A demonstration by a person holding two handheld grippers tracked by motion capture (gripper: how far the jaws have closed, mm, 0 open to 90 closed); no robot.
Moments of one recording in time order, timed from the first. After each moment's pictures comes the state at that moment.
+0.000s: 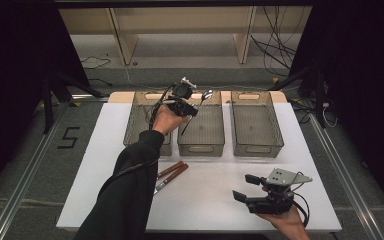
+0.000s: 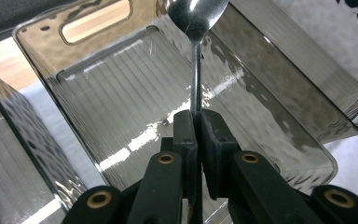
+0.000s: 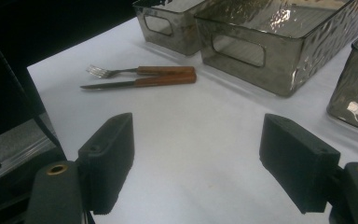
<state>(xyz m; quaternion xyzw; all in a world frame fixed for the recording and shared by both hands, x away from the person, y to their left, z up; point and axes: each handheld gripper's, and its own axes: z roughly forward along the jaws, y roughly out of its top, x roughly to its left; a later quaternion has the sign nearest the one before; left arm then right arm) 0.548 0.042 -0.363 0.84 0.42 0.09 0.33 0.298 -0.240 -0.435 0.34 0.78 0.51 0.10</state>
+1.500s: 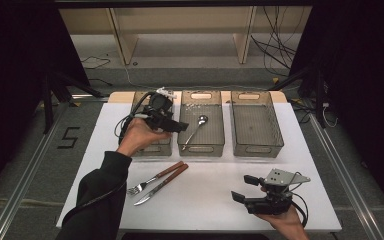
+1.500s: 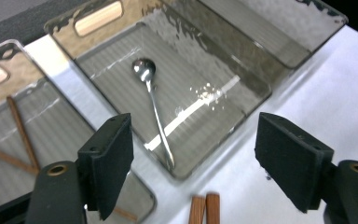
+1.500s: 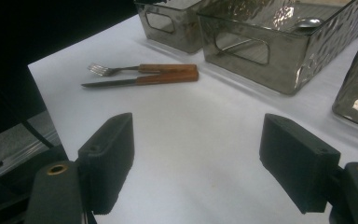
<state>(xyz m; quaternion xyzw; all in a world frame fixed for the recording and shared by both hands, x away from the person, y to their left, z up) 0.460 0.100 -0.326 0.84 0.38 0.12 0.36 0.298 -0.237 -0.437 0.34 0.79 0.51 0.10</state>
